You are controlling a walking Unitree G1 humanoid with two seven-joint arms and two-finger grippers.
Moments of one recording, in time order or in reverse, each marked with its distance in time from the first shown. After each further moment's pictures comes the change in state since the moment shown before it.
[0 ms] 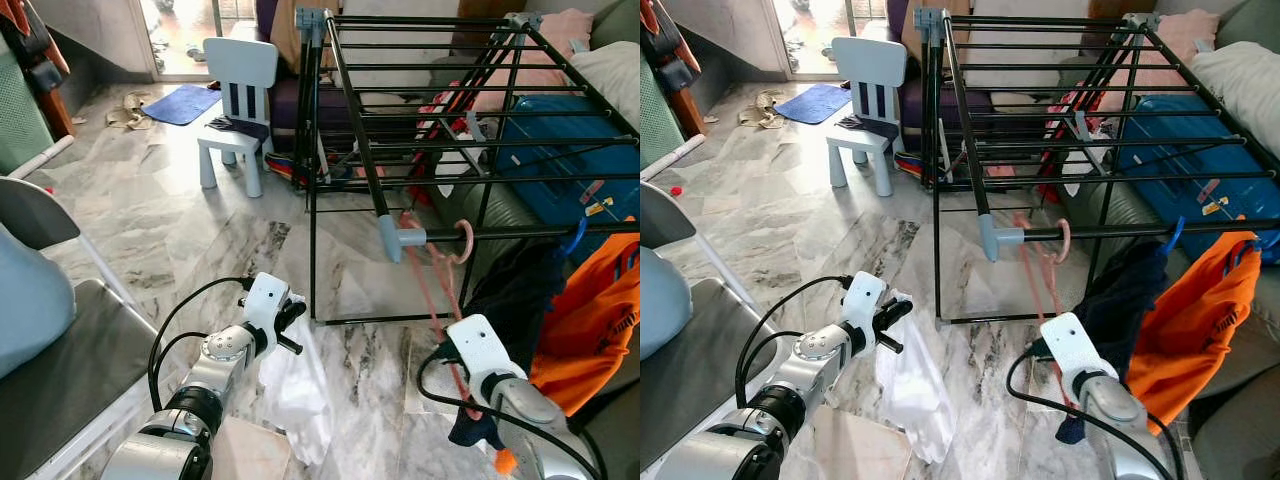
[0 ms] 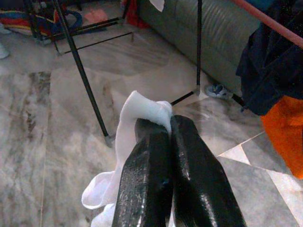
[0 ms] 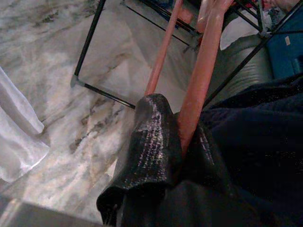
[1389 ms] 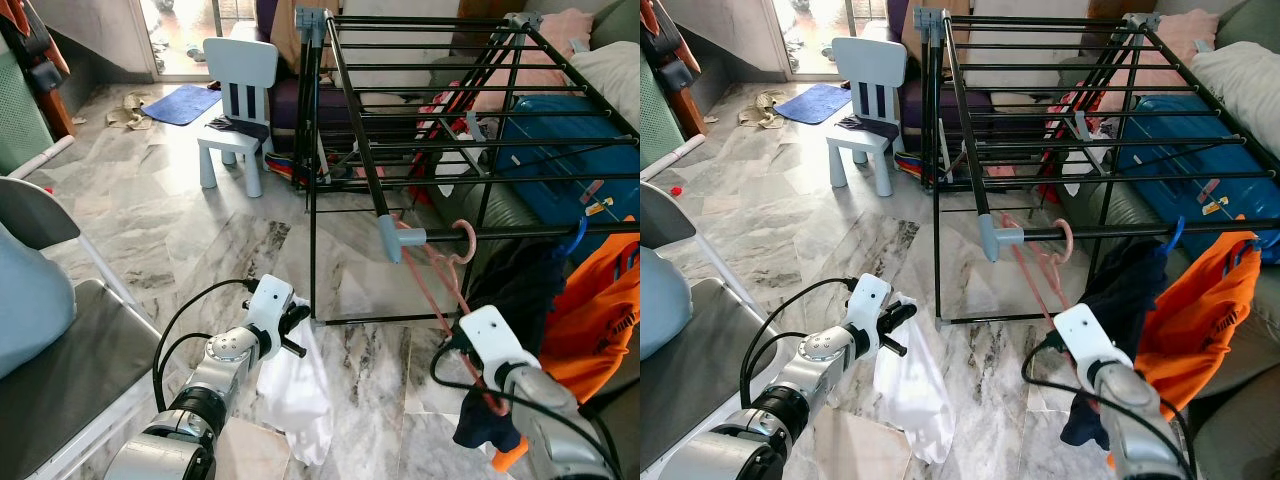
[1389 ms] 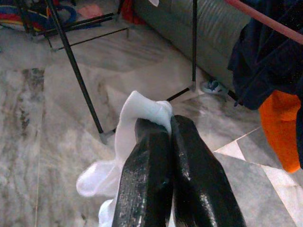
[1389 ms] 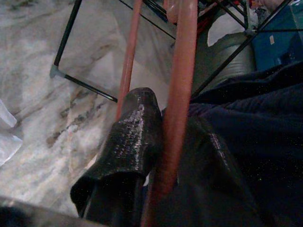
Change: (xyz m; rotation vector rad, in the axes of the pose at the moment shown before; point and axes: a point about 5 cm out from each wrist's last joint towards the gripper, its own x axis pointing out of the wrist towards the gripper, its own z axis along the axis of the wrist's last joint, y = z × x) left arm 0.002 -0.006 -0.001 -0.003 0.017 -0.018; right arm 0.016 -0.025 0.006 -0.061 0.012 -0.045
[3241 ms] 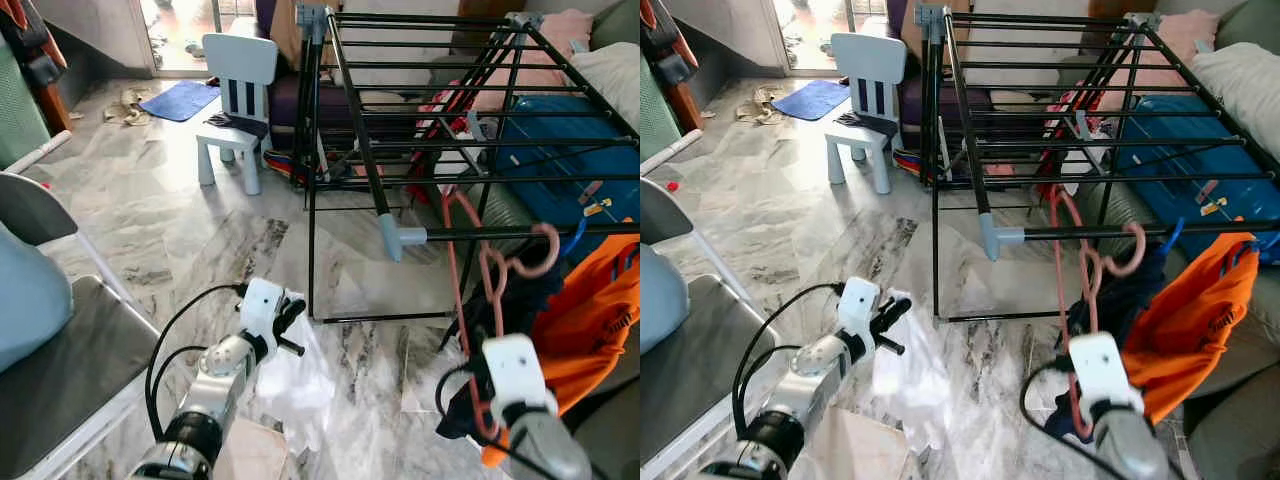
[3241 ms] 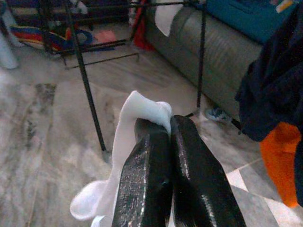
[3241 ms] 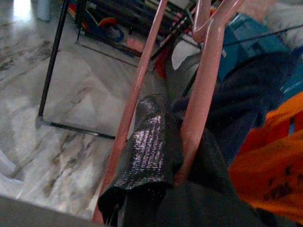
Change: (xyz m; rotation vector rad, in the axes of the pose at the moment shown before) left arm -0.011 -0.004 0.001 -0.046 -0.135 0.071; right arm -0.058 0.022 -0.016 0.202 -0.228 -0.091
